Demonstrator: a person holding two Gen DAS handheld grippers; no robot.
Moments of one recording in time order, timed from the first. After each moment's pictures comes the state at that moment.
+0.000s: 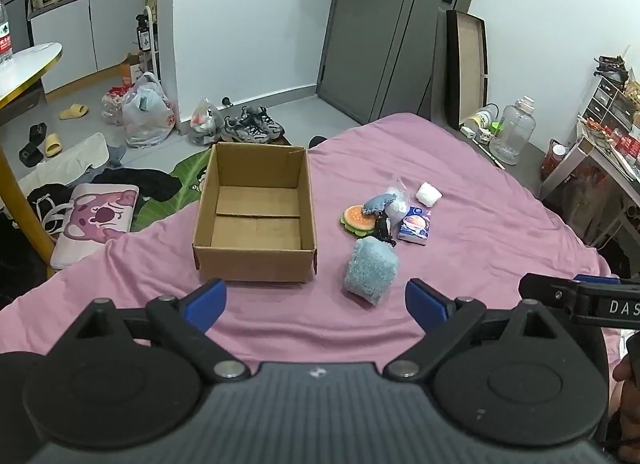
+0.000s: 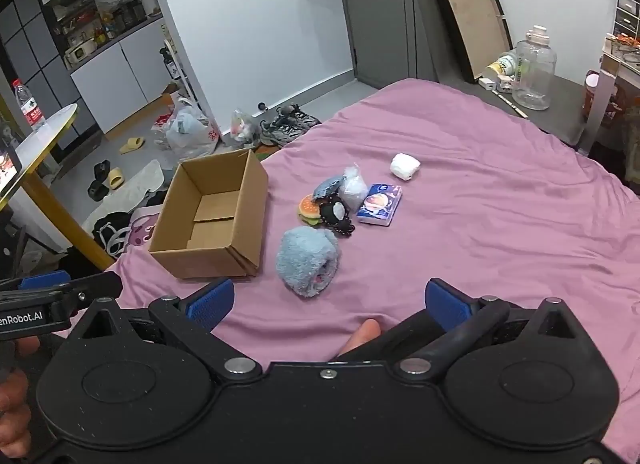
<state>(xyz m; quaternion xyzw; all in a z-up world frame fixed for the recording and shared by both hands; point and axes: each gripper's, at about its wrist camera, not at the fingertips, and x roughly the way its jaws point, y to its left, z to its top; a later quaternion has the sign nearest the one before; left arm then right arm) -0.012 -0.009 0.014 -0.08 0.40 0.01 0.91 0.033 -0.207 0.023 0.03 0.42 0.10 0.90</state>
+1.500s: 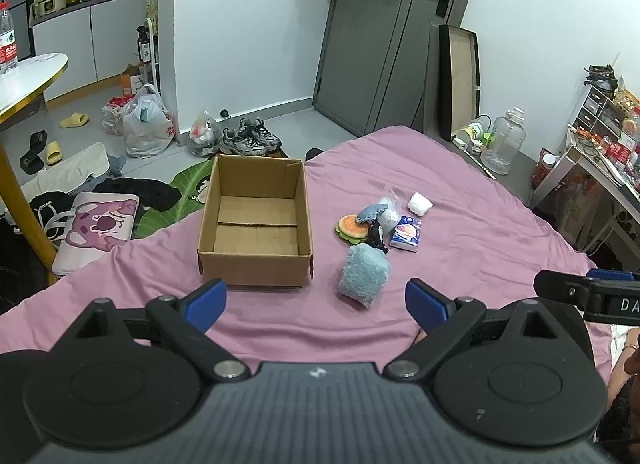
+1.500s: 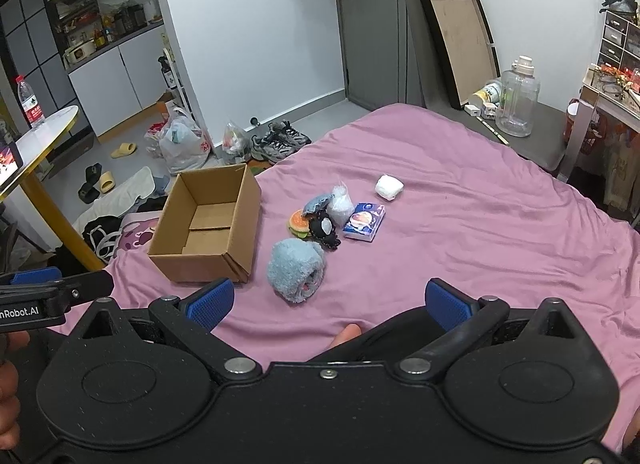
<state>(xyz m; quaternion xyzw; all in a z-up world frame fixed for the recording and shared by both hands) -0.031 -0.009 0.031 -0.08 0.38 0.00 0.92 0.011 -0.205 0.046 0.01 0.40 0.09 0.91</state>
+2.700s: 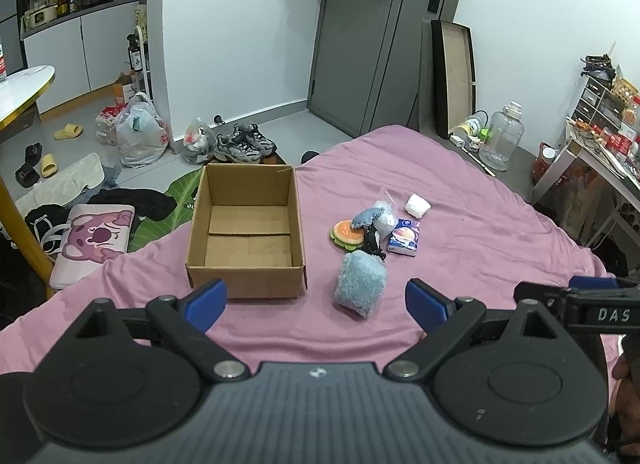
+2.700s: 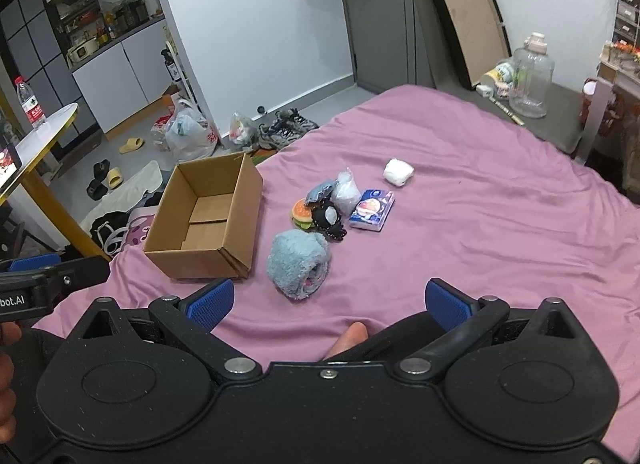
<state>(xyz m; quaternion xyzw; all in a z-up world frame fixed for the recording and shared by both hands) -0.013 -0.021 0.024 -0.06 0.38 0.00 0.92 0.039 -0.216 0.015 0.03 0.42 0.11 0.90</state>
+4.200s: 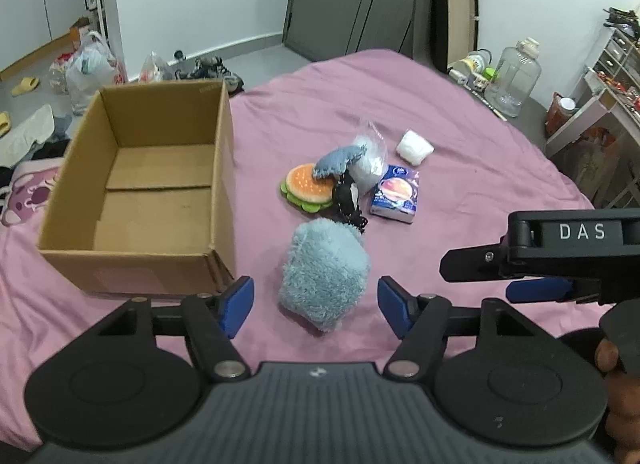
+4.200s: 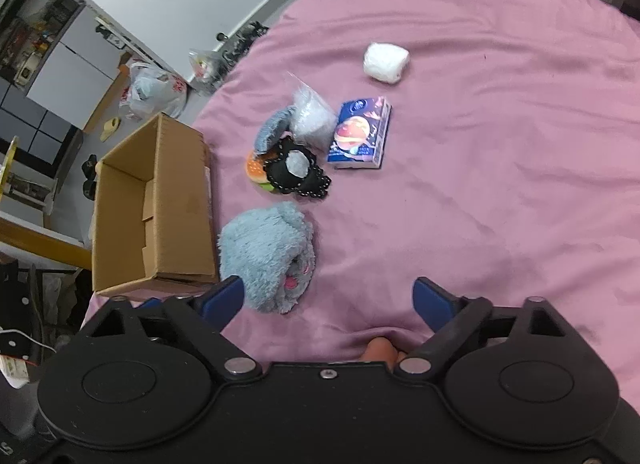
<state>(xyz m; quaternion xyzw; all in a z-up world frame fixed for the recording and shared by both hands) 0.109 -0.072 -0.105 -0.08 0.47 -0.03 0.88 0.176 -0.238 -0.099 0.16 0.57 0.09 0.80</state>
